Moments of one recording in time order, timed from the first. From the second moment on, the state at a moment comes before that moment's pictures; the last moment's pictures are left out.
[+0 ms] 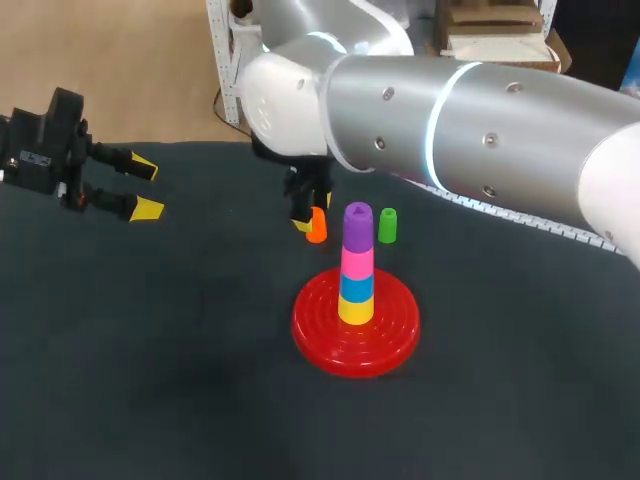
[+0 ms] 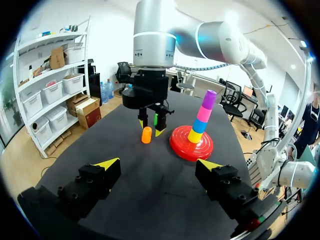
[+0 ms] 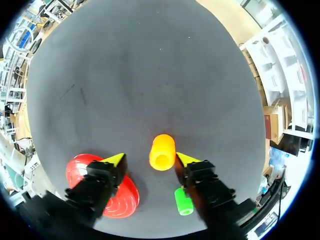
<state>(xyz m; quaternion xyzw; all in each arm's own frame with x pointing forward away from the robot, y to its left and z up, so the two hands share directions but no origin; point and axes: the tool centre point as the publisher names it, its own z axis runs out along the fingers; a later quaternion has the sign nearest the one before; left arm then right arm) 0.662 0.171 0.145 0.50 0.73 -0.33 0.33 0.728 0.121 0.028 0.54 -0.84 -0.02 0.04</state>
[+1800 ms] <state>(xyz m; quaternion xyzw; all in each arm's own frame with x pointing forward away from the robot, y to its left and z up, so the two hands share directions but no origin) 0.662 0.171 0.145 0.50 0.73 -0.33 0.33 0.674 0.105 0.232 0.61 -0.79 0.07 -0.01</state>
